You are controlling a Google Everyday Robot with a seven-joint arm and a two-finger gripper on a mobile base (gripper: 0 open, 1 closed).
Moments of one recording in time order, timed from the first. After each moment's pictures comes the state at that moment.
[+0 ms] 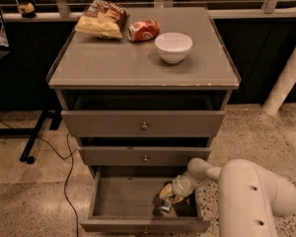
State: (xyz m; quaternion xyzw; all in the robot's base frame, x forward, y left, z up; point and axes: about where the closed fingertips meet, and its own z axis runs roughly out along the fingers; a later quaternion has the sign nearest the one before) arm 0.555 -0.122 0.187 -0.12 -0.95 -0.27 0.07
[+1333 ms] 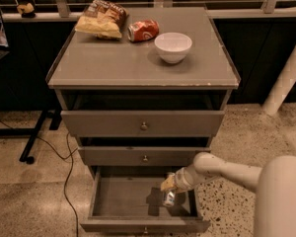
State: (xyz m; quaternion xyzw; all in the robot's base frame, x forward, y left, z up) arm 0.551 -0.121 0.297 -0.02 -0.96 -0.28 -0.02
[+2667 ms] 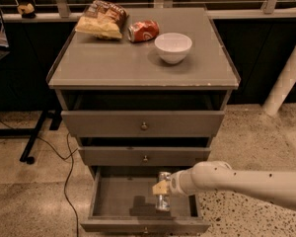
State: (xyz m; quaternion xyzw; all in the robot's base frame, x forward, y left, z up) arm 0.491 -0.081 0.427 0.05 -0.96 -0.26 -0.13
